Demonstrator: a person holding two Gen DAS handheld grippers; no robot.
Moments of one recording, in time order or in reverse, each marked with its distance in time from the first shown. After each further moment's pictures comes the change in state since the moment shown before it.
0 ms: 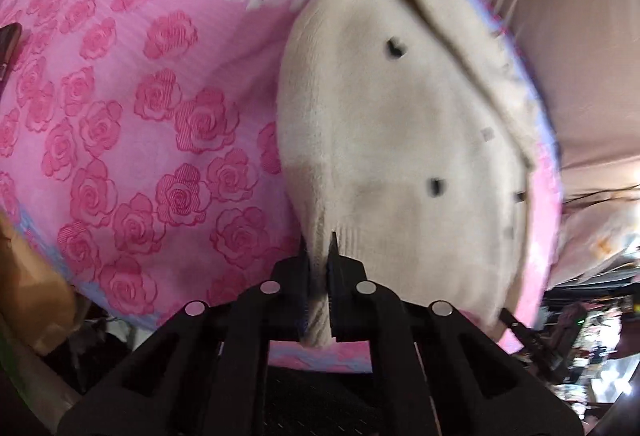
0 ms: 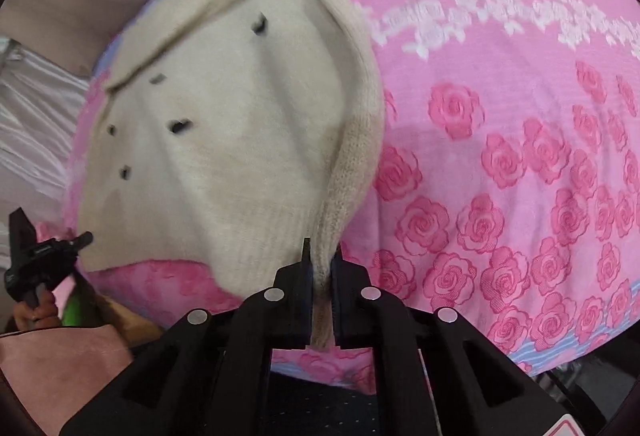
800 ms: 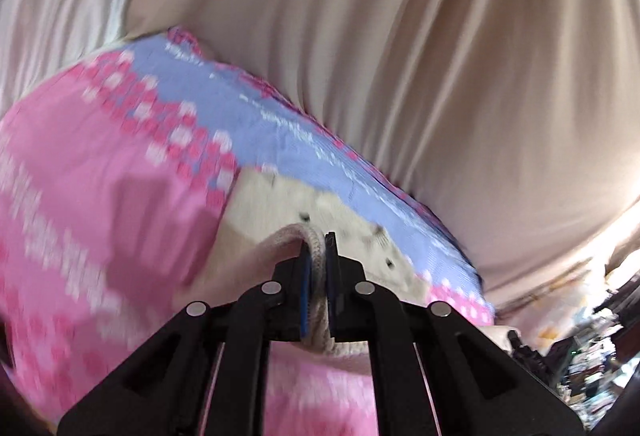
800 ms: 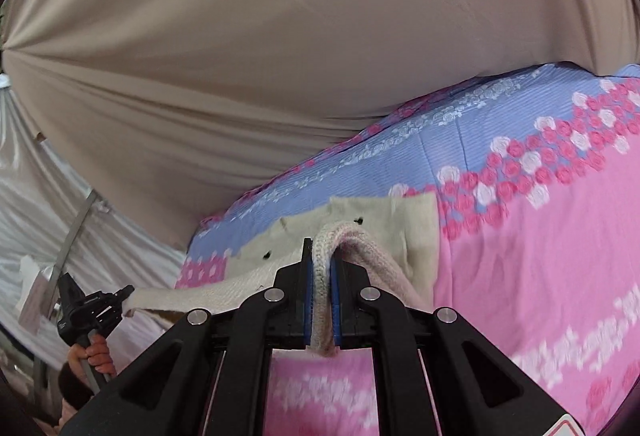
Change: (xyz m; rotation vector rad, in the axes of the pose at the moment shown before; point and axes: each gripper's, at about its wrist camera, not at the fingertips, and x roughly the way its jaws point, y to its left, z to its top) left arm -0.100 -0.145 0.212 0.105 -0.440 -0.154; right arm -0.109 0.033 0.257 0.018 -0.494 0.298
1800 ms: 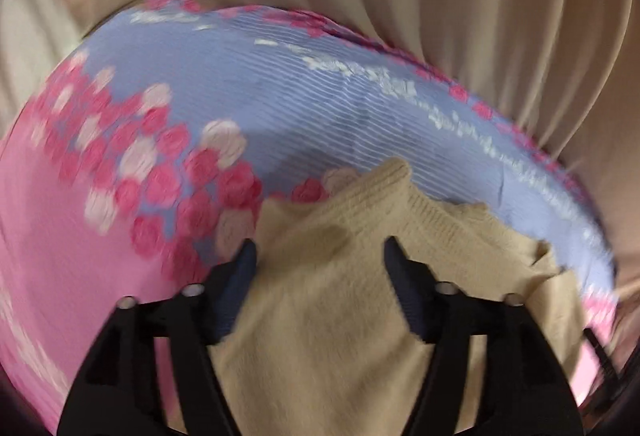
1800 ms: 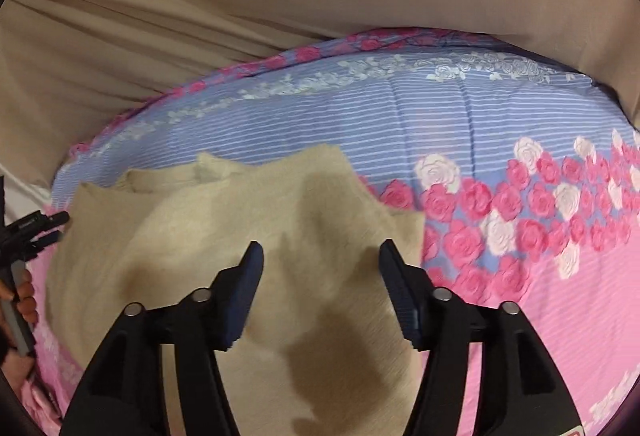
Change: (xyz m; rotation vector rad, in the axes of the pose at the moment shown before) left arm 0.254 0.025 0.038 0.190 0.228 0.371; right arm 0.211 -0.021 0.009 -0.217 0.244 -0.410
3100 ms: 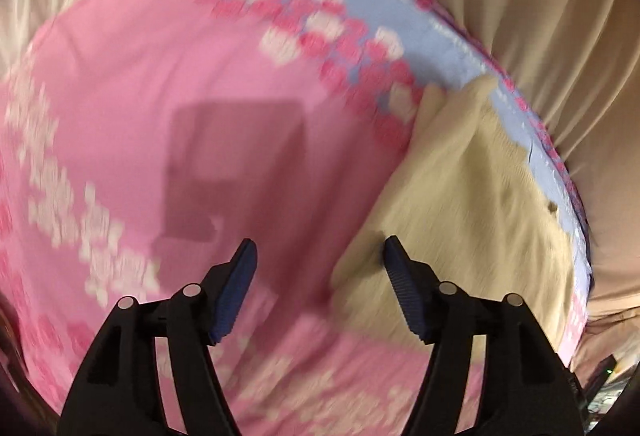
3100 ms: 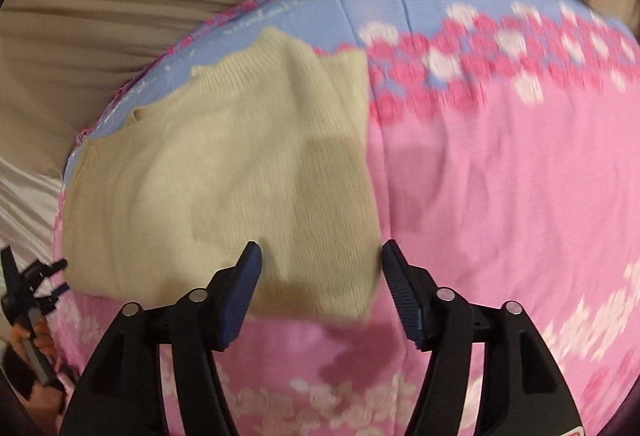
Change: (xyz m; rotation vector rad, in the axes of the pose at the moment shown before) left arm -0.060 0.133 -0.119 -0.298 0.074 -0.043; right arm -0.049 -0.041 -0.114 0.178 0.117 0.073
